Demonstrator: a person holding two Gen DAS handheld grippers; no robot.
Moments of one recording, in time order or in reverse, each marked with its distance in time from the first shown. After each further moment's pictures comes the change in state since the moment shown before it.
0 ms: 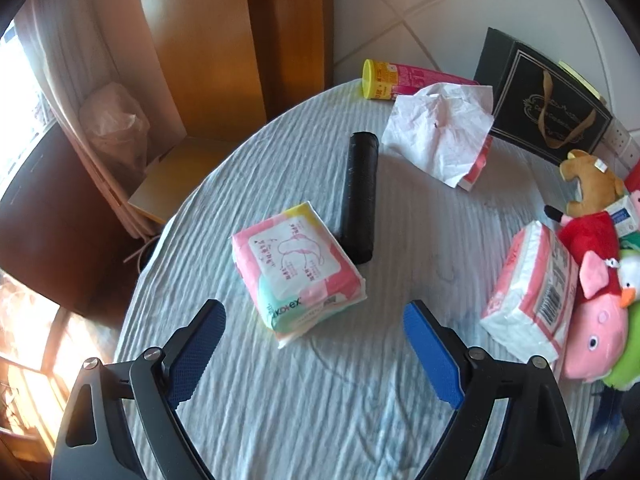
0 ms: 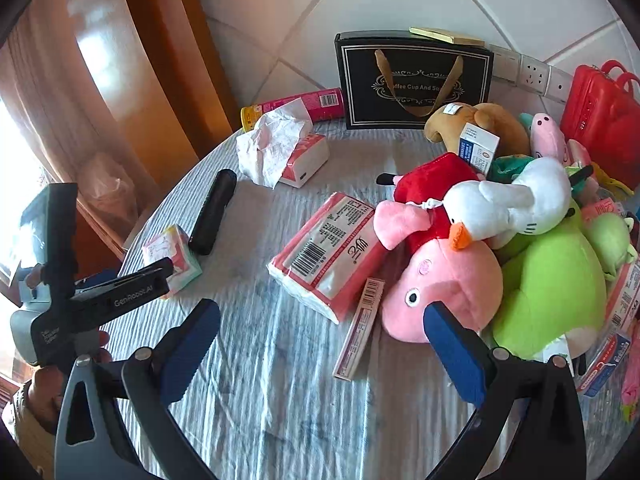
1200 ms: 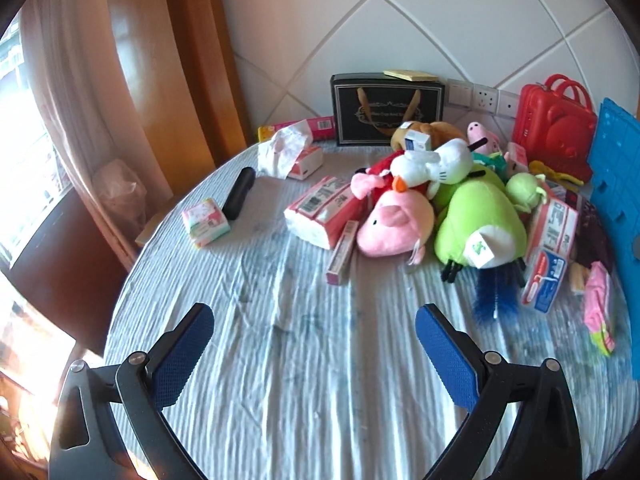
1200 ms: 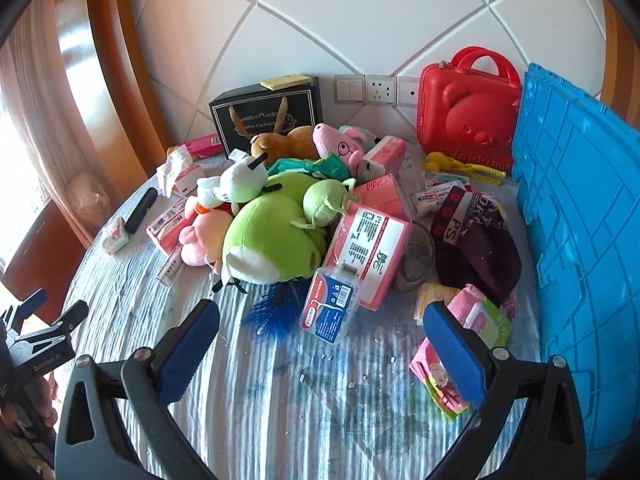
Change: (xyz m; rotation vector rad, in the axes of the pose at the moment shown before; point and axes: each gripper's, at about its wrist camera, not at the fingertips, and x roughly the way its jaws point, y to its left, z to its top) left arm -0.224 -0.170 -0.196 0.153 -0.258 0.019; right arm -0.208 -0.275 -0.085 0.001 -0.098 -0.078
